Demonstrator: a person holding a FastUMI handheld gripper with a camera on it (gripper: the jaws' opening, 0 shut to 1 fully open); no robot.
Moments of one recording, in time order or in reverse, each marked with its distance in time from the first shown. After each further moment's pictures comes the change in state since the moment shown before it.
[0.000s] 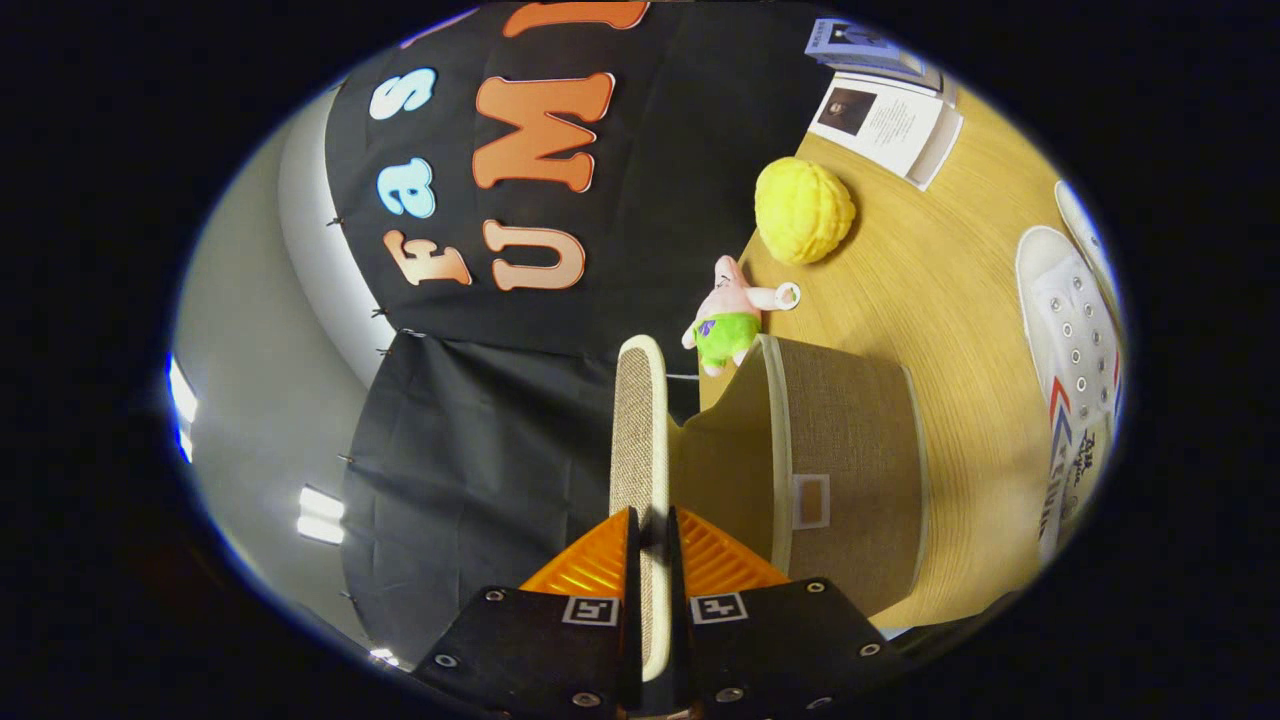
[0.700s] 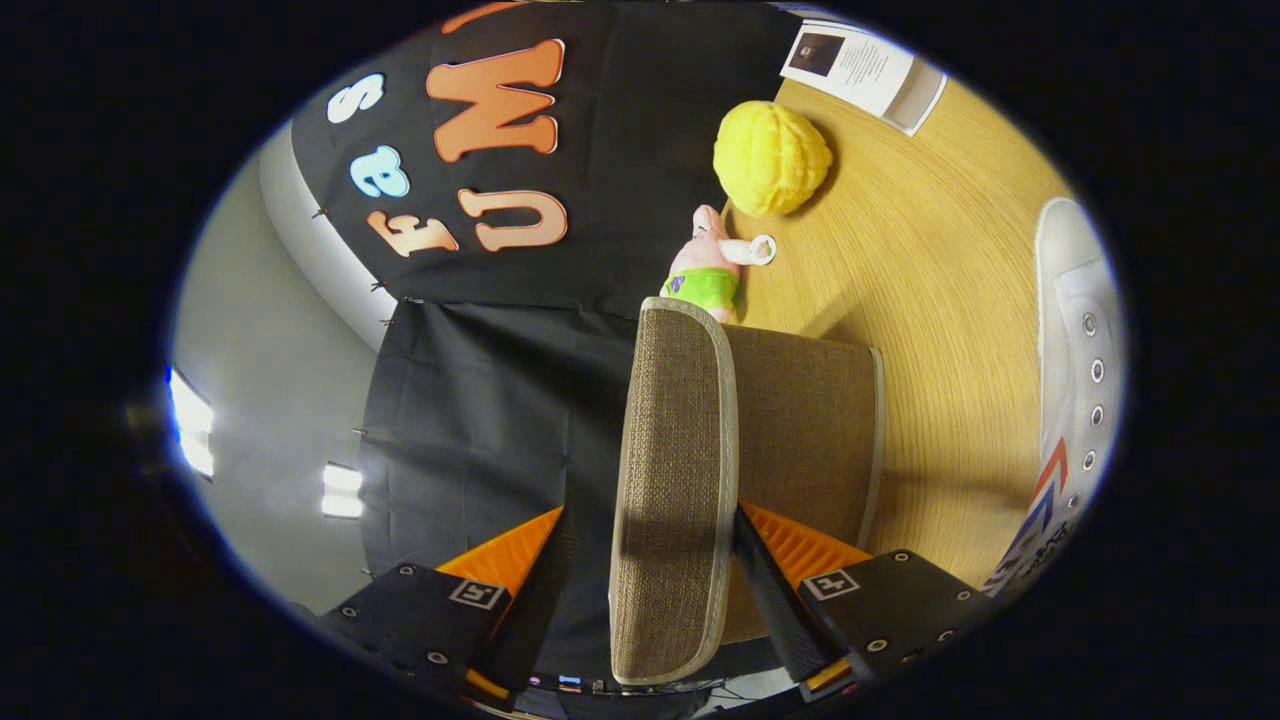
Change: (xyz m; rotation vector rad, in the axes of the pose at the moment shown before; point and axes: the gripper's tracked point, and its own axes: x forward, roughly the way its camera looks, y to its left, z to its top) arm 0.004 -0.076 0.009 0.058 0.238 0.102
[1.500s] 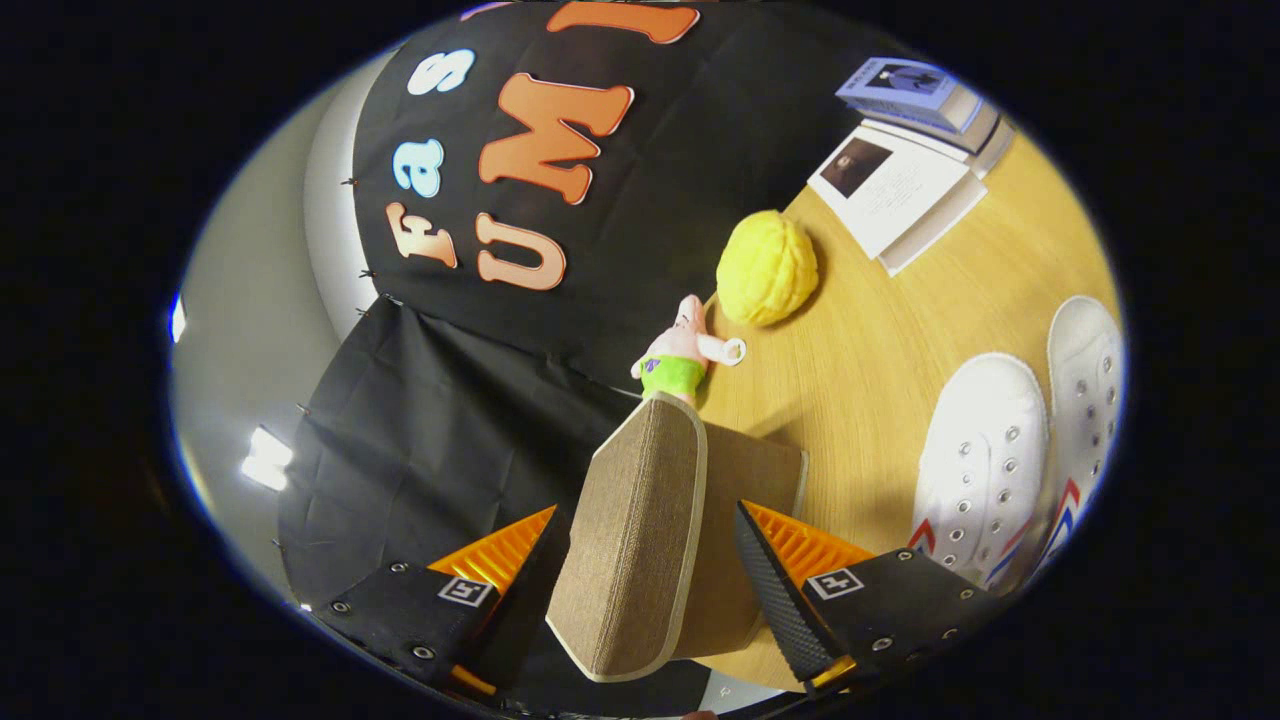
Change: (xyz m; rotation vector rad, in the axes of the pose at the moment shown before) arm -0.032 -0.015 0.036 -0.212 -0.160 -0.160
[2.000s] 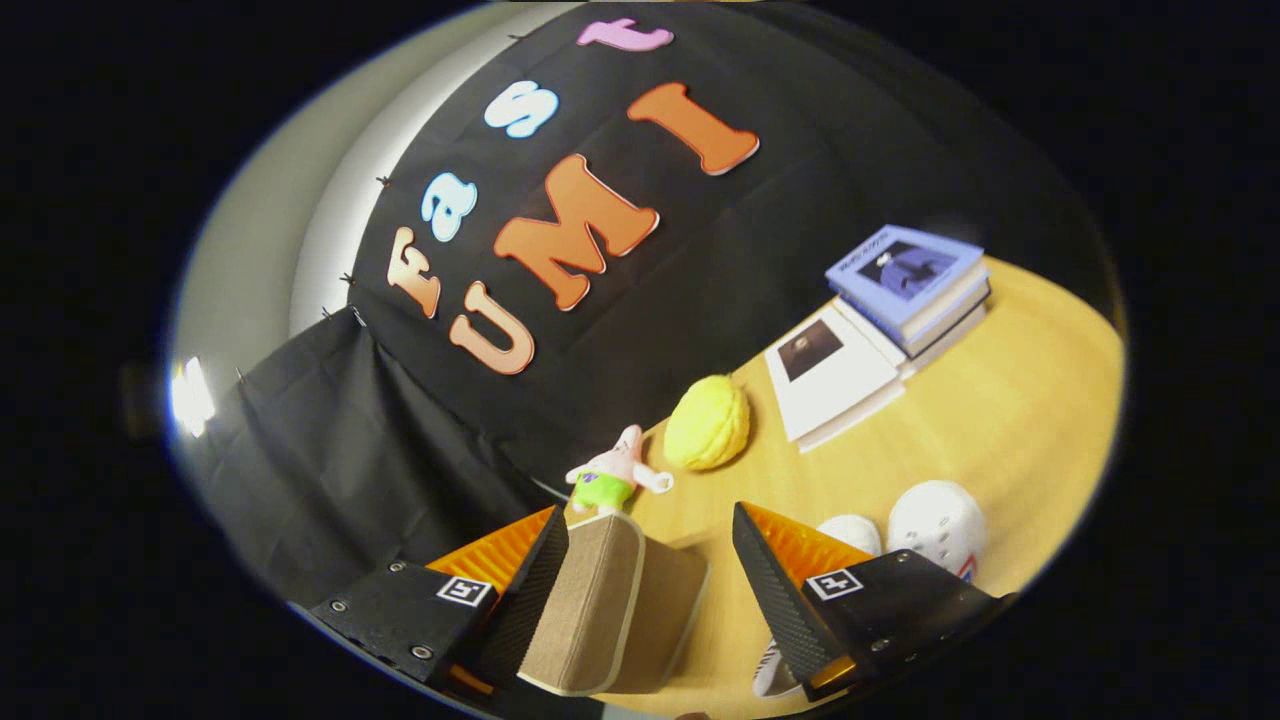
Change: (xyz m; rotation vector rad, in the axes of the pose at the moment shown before) arm -0.076 0.014 0.083 -0.211 -0.354 -0.212
